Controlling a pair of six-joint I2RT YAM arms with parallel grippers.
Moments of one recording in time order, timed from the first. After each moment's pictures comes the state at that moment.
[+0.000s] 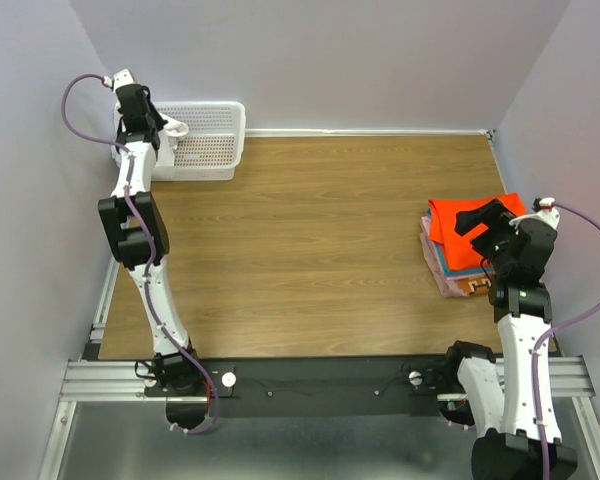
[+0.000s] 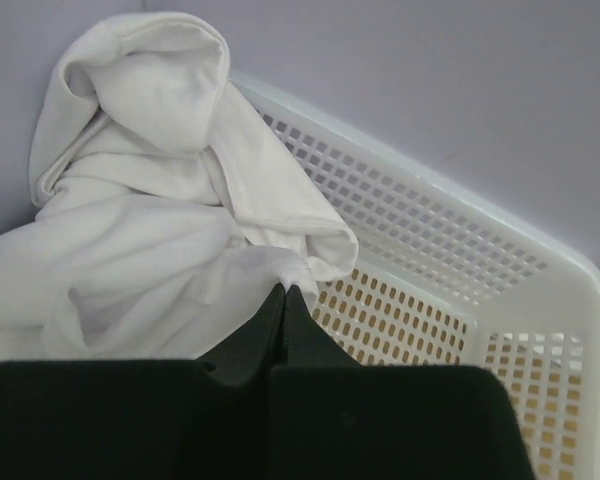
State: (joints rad) left arm 0.22 2.31 2.12 -0.12 -0.08 -0.34; right arm -0.24 0.69 0.68 -0.32 -0.08 0.52
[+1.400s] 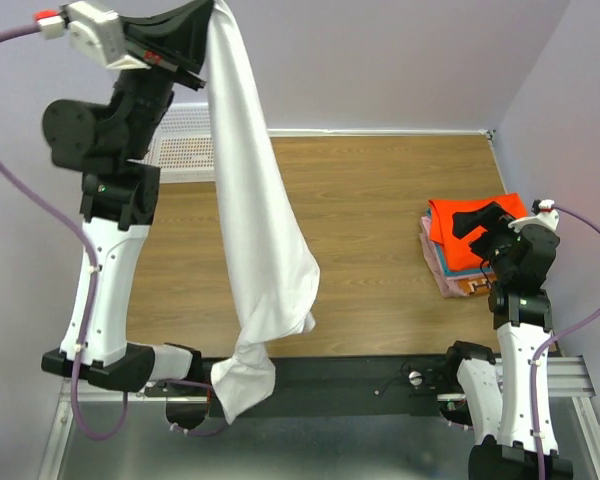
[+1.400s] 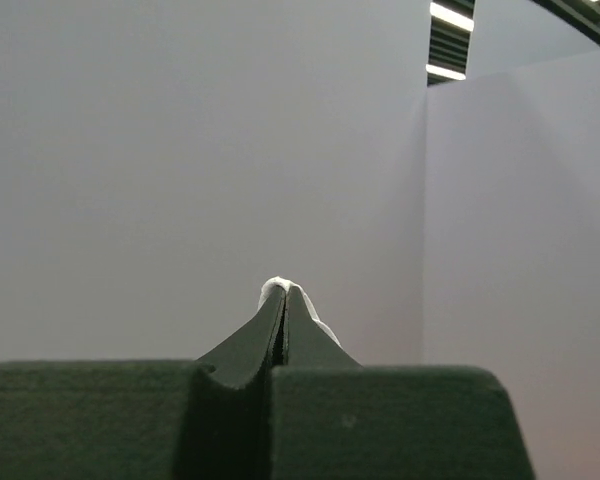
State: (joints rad) left arm -0.26 1.31 1.91 0.21 0.30 -0.26; right arm -0.24 0.63 0.67 -0.32 -0.15 0.51
